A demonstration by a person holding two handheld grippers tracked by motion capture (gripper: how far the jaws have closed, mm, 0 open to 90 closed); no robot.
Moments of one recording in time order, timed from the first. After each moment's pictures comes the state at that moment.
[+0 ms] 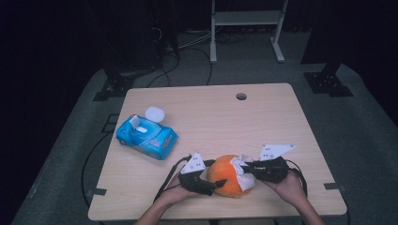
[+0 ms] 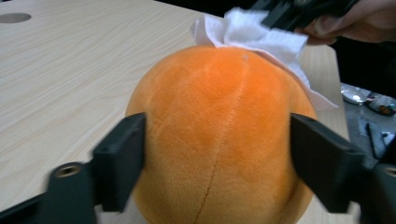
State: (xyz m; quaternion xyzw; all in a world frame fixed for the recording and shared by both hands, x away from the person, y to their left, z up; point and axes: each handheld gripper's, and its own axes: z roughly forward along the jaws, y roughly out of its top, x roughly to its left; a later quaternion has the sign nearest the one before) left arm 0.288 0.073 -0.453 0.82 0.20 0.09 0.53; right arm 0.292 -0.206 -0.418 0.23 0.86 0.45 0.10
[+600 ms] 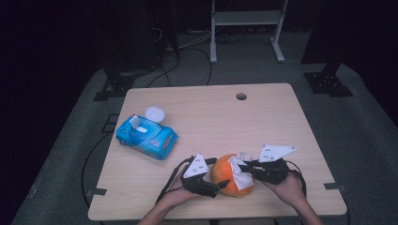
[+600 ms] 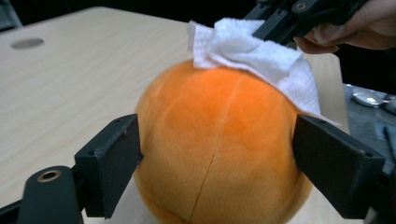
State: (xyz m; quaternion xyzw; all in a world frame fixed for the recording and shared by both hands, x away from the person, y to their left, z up) left arm 0.282 0.068 -0.446 0.81 0.18 0.10 0.54; right arm 0.286 -0.202 -0.411 0.22 0.85 0.46 0.11
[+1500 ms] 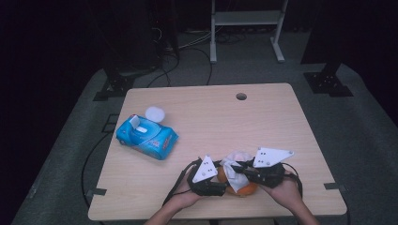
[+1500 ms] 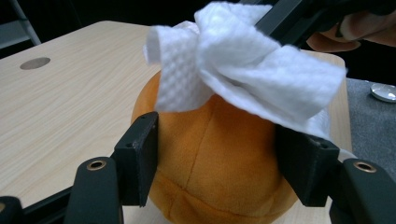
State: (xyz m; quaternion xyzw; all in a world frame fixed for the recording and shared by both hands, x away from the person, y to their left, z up) left arm 0.268 0.046 -0.435 0.81 0.18 0.14 0.54; right arm 0.268 -0.181 -0.386 0.17 0.85 0.47 0.15
